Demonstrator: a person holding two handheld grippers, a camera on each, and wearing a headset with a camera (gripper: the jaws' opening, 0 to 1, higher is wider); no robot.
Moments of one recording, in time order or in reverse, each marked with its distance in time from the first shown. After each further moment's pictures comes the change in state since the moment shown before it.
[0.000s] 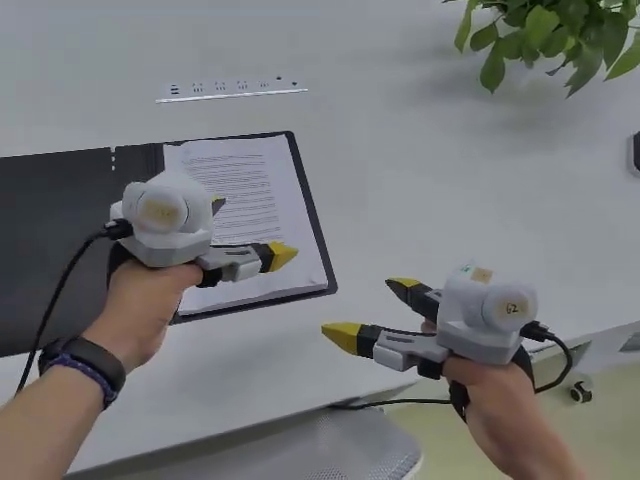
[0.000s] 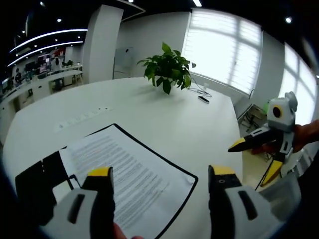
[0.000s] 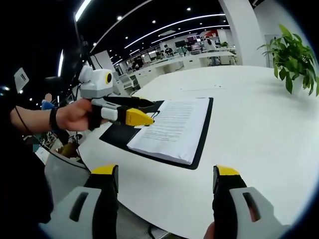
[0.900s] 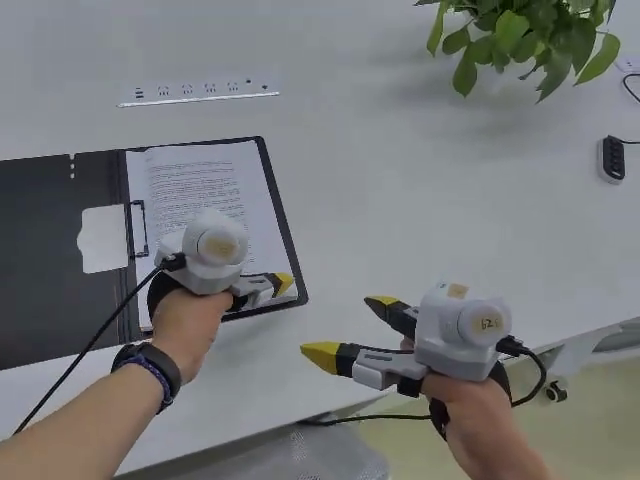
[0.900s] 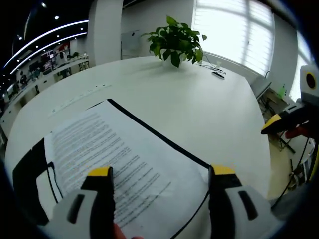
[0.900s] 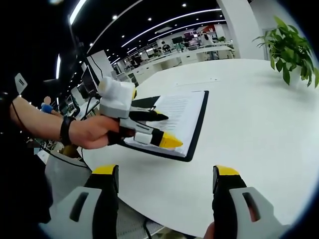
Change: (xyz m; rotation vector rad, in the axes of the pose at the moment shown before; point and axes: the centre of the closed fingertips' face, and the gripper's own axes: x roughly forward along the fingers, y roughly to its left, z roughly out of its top) left arm 0.065 -0.003 -0.057 0.046 0.161 0.133; right arm -0.006 -0.013 -0.012 0.038 0.030 0.004
